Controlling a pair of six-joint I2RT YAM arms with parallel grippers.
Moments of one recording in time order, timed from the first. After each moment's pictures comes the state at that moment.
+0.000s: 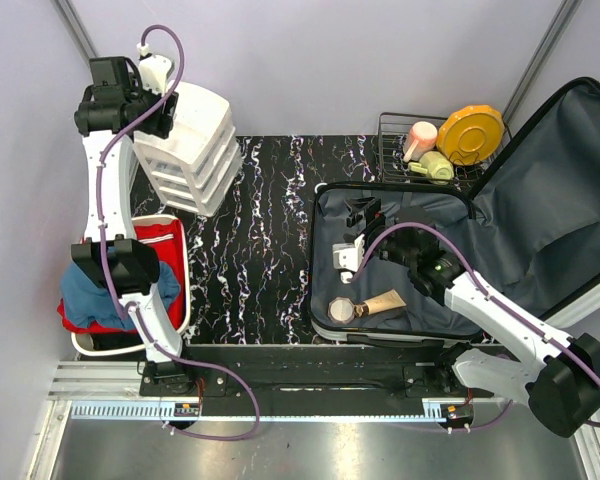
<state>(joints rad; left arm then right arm) 0.13 1.93 2.33 -0.99 0.21 0.45 0.60 1.08 0.76 0.02 -0.35 -1.36</state>
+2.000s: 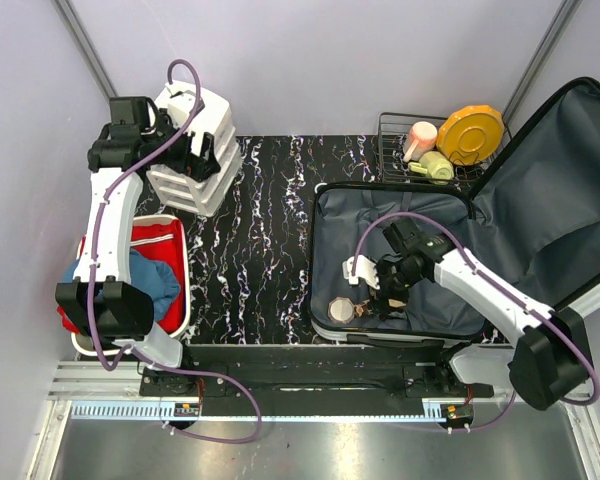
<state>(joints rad) 0.04 1.58 1.81 -0.88 0.56 0.40 0.52 1.23 0.90 -0.96 -0.52 -1.00</state>
